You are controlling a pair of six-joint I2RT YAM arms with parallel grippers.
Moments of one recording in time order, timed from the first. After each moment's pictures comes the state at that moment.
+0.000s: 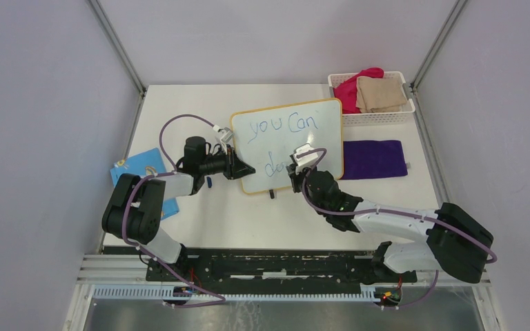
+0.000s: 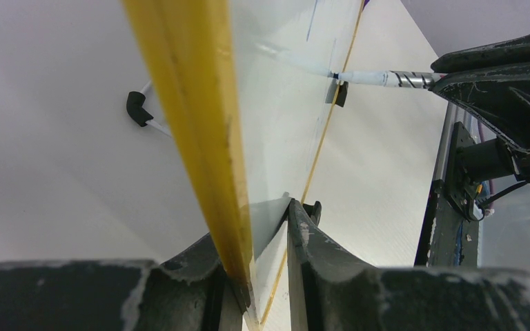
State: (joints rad) left arm -0.23 1.59 0.60 0.52 0.88 -0.24; right arm 0.96 1.27 0.55 0.49 0.50 0.08
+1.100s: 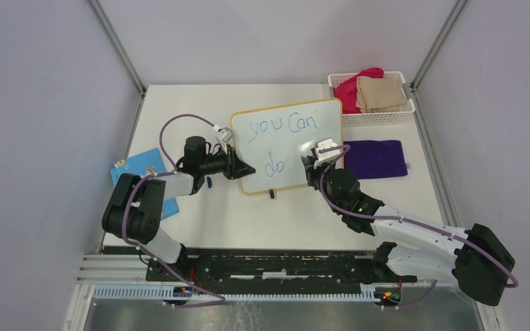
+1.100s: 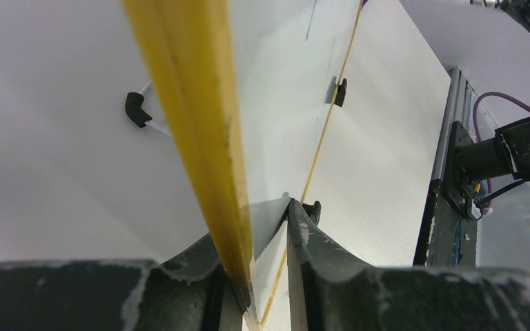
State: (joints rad) left arm -0.23 1.59 0.60 0.52 0.89 -0.24; right arm 0.90 1.07 0.52 0.42 0.49 0.05
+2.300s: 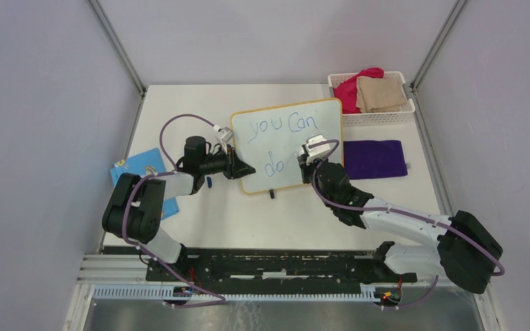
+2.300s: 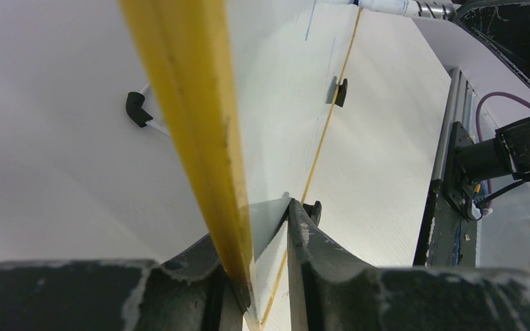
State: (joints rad) left arm -0.23 1.59 0.61 0.52 0.89 -0.24; right arm 0.86 1.20 0.57 0.42 0.48 0.05
